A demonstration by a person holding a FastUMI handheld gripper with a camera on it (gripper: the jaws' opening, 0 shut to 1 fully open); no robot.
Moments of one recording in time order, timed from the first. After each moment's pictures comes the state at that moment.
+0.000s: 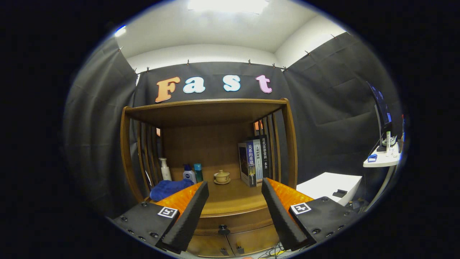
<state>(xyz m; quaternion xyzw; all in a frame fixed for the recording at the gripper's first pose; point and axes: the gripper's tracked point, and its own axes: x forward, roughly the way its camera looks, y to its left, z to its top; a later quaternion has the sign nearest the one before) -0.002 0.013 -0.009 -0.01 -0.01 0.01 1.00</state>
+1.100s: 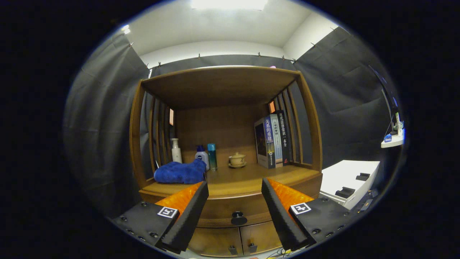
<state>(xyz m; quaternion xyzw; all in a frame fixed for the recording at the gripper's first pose) 0.030 0.040 -0.144 0.00 0.01 0.07 1.00</state>
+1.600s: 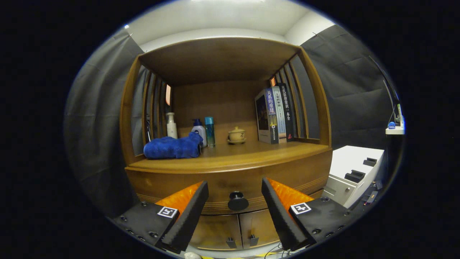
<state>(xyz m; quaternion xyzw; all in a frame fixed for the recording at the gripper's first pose) 0.062 0.030 -0.227 0.00 0.08 0.07 0.99</state>
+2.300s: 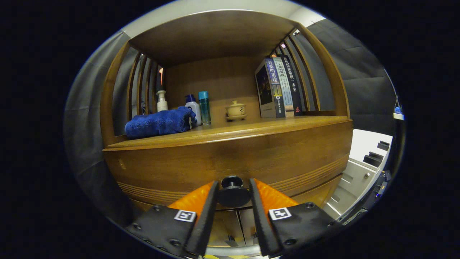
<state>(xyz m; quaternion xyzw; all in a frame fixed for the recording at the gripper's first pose) 0.108 0.025 -0.293 0.01 0.13 0.08 0.99</state>
